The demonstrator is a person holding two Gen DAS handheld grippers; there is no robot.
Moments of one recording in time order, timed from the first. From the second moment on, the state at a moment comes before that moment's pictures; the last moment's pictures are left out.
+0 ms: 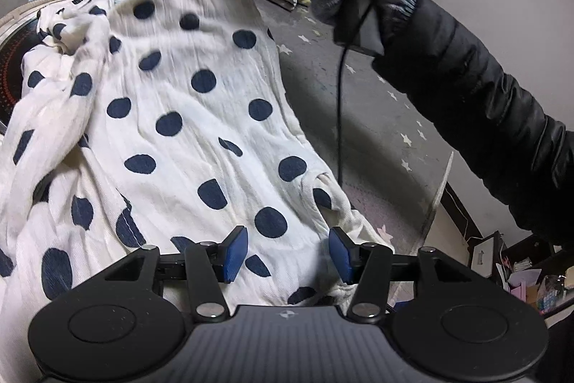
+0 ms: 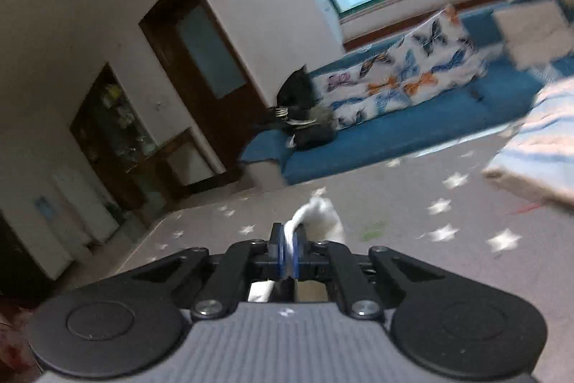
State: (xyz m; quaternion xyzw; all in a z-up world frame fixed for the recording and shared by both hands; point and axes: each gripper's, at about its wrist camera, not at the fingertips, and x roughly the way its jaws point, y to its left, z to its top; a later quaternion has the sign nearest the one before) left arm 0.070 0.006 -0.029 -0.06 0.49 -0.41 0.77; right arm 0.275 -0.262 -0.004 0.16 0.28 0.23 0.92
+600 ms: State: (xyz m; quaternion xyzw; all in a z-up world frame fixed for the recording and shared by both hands) left arm 0.073 -0.003 -0.034 -0.06 0.50 -0.44 0.75; right arm 0.311 -0.201 -0.056 0.00 0.41 0.14 0.90
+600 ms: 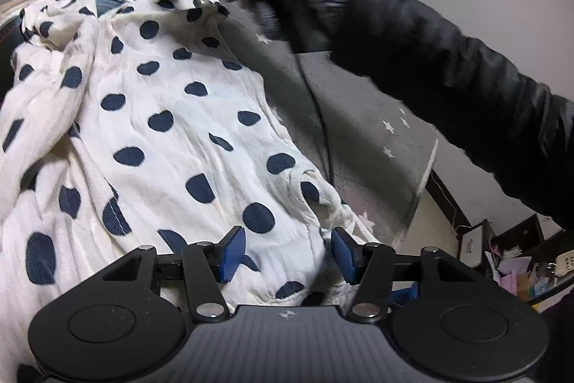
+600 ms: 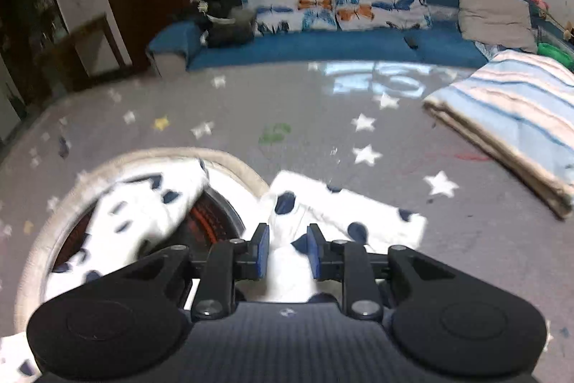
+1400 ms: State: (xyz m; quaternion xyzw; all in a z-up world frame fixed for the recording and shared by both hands) left arm 0.091 0.060 0.018 -0.09 0.44 -0.37 0.81; right arm 0.236 -0.181 -0.007 -0.03 0.36 0.24 0.90
